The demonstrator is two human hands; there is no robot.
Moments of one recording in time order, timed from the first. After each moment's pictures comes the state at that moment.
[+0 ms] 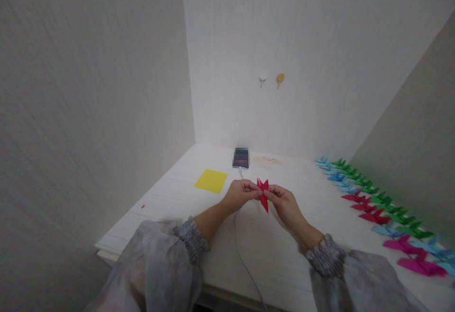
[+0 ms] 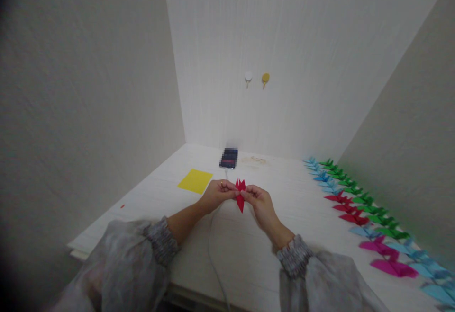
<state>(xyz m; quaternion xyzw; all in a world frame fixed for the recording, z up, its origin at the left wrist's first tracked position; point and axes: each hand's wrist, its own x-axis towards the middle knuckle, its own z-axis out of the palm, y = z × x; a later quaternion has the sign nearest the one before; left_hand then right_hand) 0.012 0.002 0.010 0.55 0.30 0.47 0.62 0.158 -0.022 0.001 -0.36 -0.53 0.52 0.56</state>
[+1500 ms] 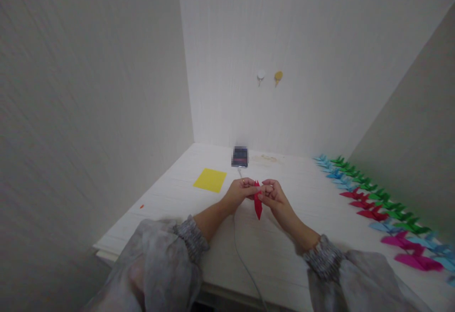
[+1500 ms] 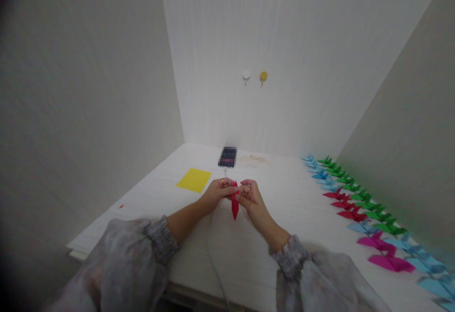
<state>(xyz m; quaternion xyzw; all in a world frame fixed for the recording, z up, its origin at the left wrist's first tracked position) 0.012 0.003 0.008 0.52 0.28 0.46 0.67 0.143 -0.030 0.004 -0.32 -0.55 0.53 0.56</state>
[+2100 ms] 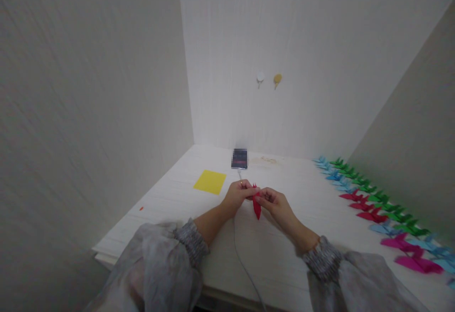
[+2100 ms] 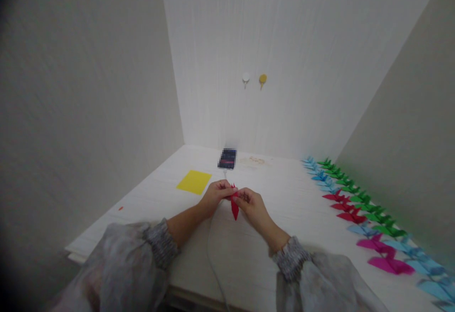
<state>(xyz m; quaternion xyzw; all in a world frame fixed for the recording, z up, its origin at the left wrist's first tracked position) 0.013 0.004 0.005 0.51 0.31 0.49 0.64 0.145 -0.027 0.005 -0.43 -0.60 0.45 0.51</state>
